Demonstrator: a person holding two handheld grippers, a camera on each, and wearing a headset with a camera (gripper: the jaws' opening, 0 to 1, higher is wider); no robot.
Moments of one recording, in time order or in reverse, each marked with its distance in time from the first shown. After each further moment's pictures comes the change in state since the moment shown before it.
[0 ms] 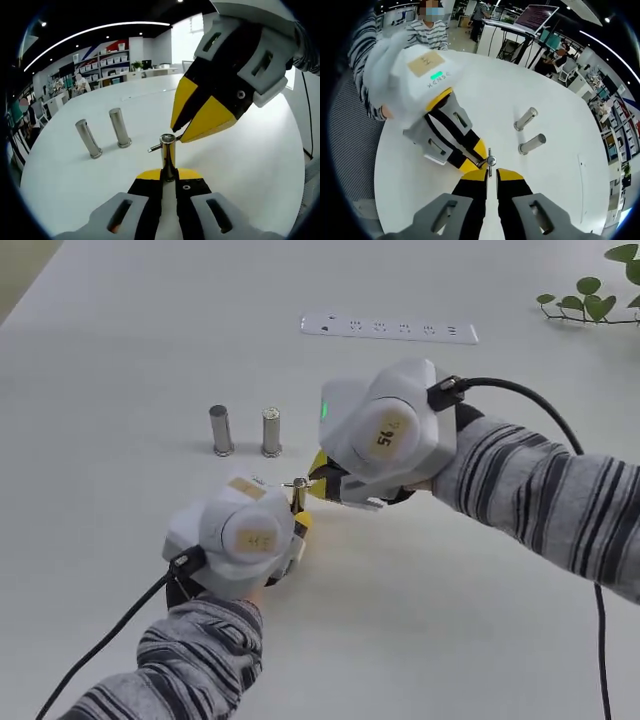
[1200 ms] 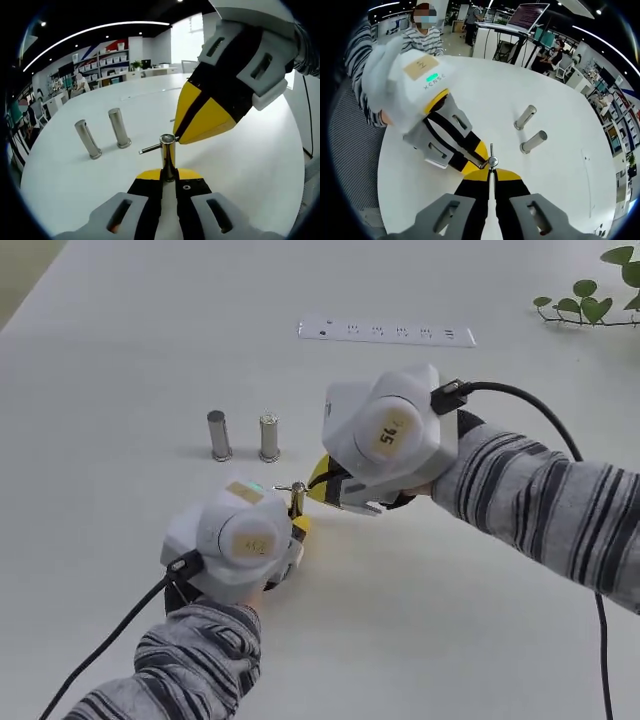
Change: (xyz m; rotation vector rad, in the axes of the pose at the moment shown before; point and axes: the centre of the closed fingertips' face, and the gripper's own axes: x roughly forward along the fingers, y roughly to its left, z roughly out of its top) left arm 0.001 0.001 0.000 0.010 0.006 -0.006; right arm 0.004 0.003 0.000 0.080 -0.033 0.012
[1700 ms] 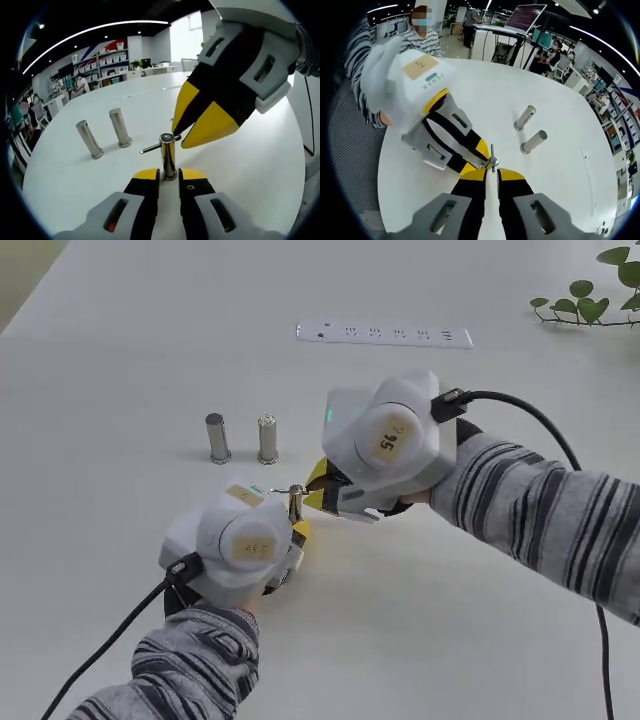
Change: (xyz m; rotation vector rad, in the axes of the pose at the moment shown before) left arm -0.004 0.001 0.000 0.008 0.011 0.014; right arm -0.002 0.001 0.000 0.022 -0.024 -0.017
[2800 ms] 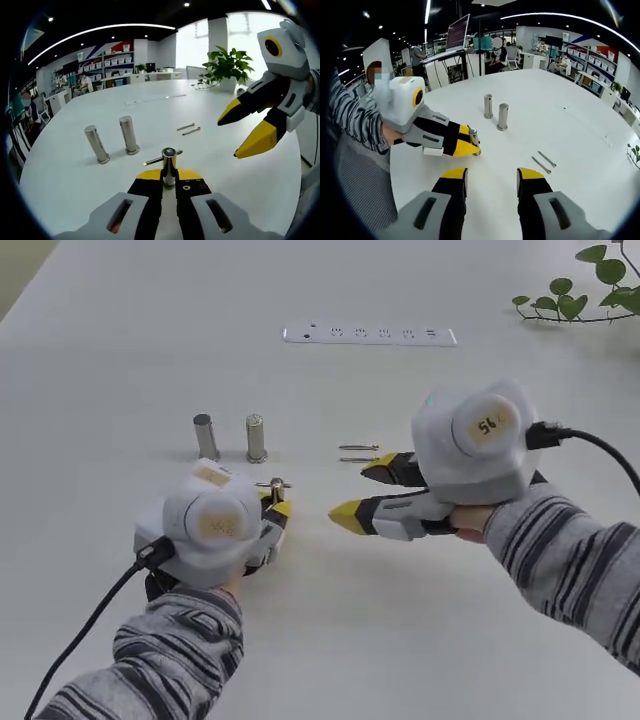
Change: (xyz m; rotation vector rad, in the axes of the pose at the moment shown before) left arm -0.004 0.012 0.016 -0.071 -0.050 0.001; right arm -0.037 -0.002 -0.042 0.526 -0.151 -0.144
